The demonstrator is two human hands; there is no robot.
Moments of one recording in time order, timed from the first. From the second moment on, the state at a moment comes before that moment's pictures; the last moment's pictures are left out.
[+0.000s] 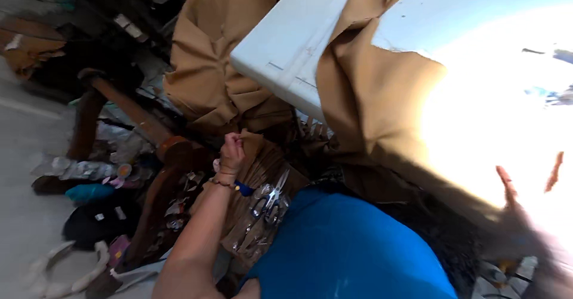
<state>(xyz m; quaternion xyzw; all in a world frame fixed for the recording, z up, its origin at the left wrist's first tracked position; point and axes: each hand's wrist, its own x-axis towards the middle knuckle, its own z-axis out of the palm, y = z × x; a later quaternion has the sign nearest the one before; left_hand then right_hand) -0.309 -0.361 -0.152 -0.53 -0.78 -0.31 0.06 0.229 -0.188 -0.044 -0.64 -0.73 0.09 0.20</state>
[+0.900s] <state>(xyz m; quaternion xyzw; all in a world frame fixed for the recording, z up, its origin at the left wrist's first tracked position) 0.021 -0.050 0.018 -0.91 -0.26 -0.22 -0.24 0.192 -0.220 -0.024 -0.59 -0.66 0.17 0.44</state>
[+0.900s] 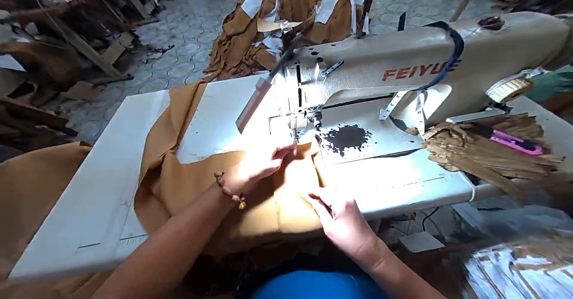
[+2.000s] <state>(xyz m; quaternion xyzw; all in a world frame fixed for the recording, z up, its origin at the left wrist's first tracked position) 0.027 -0.033 -0.009 -0.93 -0.27 -0.15 -0.20 0.184 -0.213 -0.024 -0.64 -0.71 0.07 0.29</state>
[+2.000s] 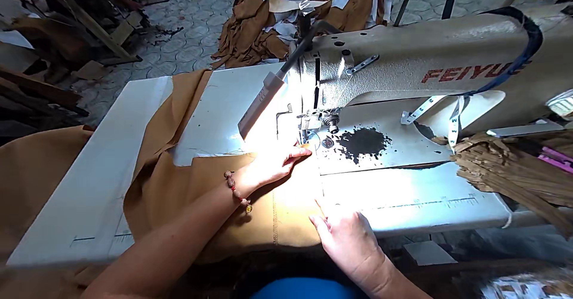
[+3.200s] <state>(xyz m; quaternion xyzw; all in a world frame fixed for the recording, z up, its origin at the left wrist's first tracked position) 0.041 -0.075 -0.026 -0.91 -0.38 -0.13 -0.10 0.174 -0.206 -0.023 -0.63 -0.71 0.06 0.29</state>
